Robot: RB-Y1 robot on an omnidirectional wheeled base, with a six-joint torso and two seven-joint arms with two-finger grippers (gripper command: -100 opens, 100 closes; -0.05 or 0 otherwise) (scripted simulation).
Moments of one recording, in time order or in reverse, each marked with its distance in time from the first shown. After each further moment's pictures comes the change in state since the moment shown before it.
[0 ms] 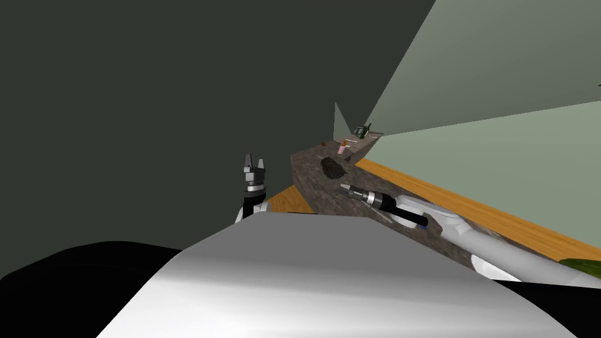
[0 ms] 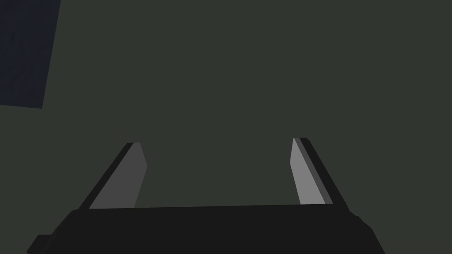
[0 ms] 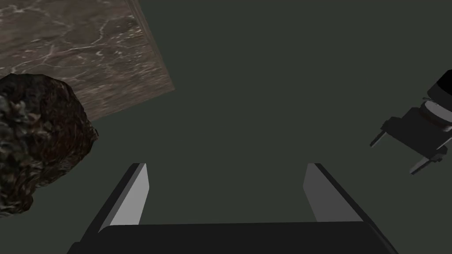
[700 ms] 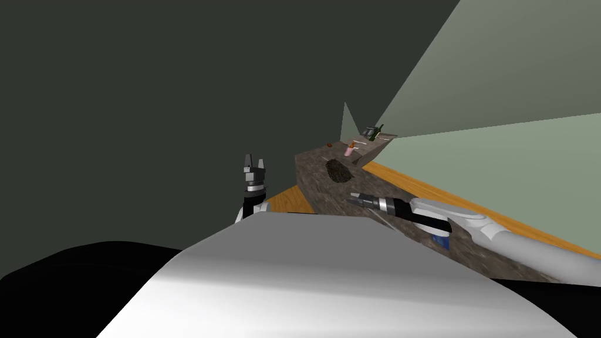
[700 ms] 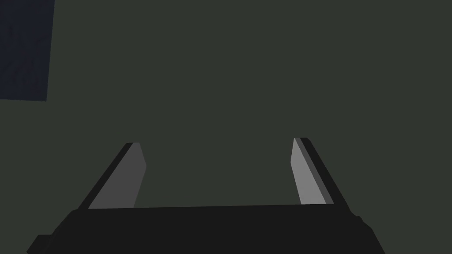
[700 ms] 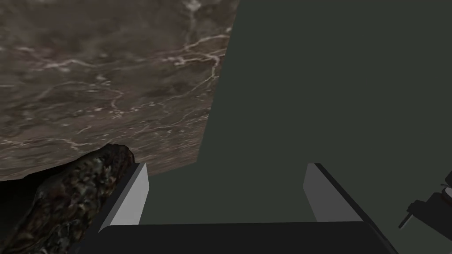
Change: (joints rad) left arm 0.000 0.000 0.000 0.000 0.000 0.000 0.000; right arm 0.027 -0.188 0.096 0.118 0.066 -0.010 -0.013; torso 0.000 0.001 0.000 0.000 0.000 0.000
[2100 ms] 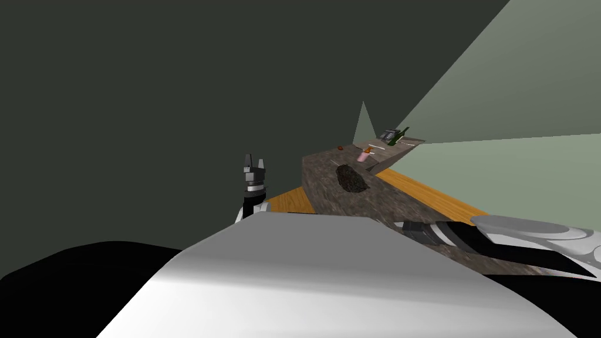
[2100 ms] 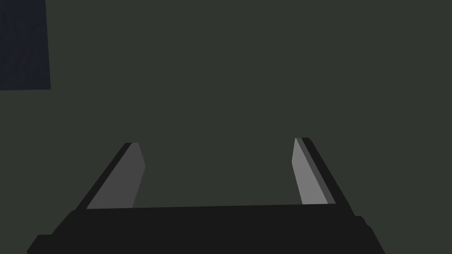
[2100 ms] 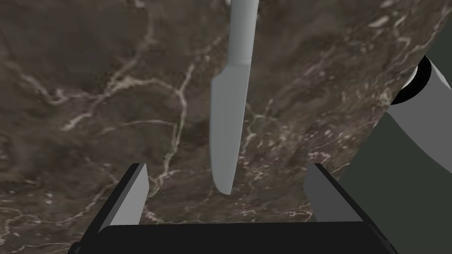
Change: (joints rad) left arm 0.000 0.000 0.000 0.000 0.000 0.000 0.000; right arm 0.149 -0.301 0.206 0.265 0.110 -0.071 -0.010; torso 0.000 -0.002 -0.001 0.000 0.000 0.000
